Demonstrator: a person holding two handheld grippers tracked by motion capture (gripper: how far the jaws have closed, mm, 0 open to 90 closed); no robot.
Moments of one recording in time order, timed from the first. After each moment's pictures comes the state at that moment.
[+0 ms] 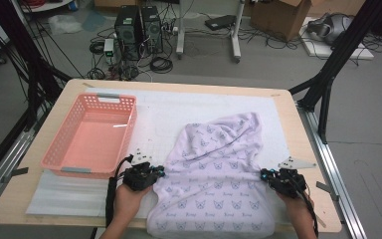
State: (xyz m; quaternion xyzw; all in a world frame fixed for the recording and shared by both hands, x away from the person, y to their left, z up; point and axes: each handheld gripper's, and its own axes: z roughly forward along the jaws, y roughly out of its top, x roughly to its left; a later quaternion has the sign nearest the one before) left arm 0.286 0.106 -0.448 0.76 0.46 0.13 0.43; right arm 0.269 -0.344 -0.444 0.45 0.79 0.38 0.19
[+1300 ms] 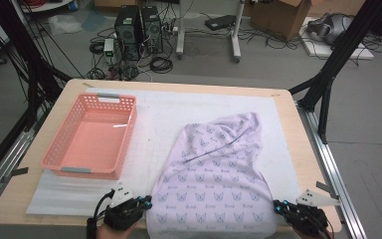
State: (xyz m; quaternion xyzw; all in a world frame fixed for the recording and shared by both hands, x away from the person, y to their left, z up) left arm 0.174 0.135 -0.453 0.76 0.46 0.12 0.44; right arm 0.173 -0.367 -0.443 0.44 0.80 0.37 0.16
